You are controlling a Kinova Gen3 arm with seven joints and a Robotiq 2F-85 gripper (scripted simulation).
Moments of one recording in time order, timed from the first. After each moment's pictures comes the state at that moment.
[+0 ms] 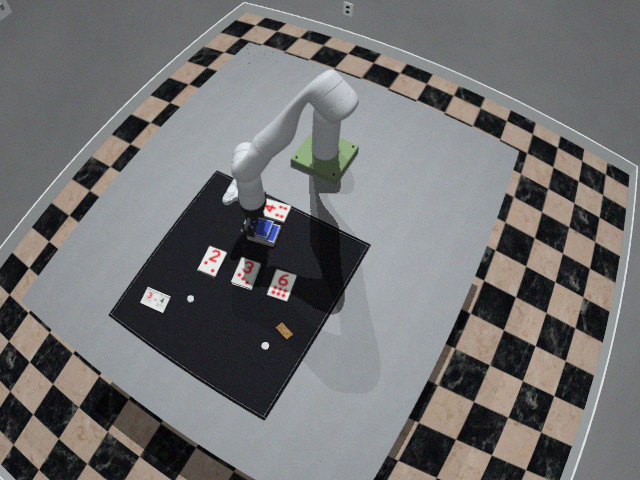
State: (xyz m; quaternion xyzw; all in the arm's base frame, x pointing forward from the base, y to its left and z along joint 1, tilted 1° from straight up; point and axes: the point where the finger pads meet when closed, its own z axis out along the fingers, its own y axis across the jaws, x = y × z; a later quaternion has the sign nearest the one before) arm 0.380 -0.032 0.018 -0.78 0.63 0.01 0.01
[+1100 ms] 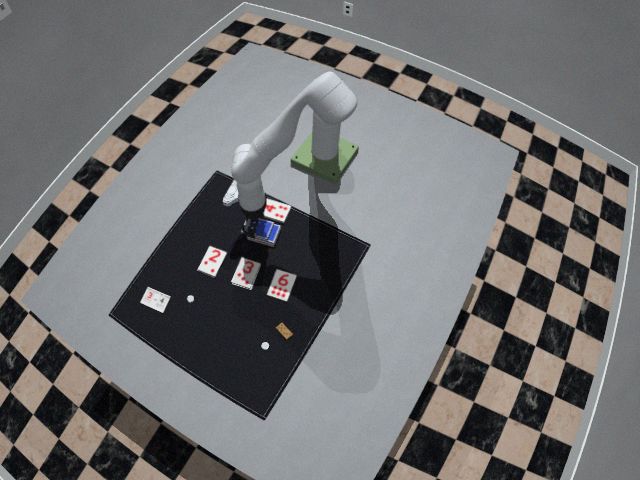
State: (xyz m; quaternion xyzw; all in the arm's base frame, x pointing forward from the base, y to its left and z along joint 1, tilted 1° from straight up) arm 0.380 -0.032 0.012 -0.78 0.63 0.01 0.01
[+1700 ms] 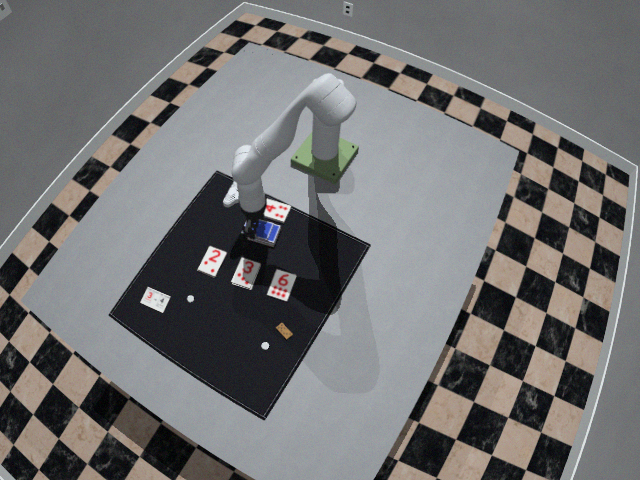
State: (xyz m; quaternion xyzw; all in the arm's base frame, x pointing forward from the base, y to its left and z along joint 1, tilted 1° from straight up) arm 0.380 -0.031 0.007 -0.78 0.63 0.01 0.01
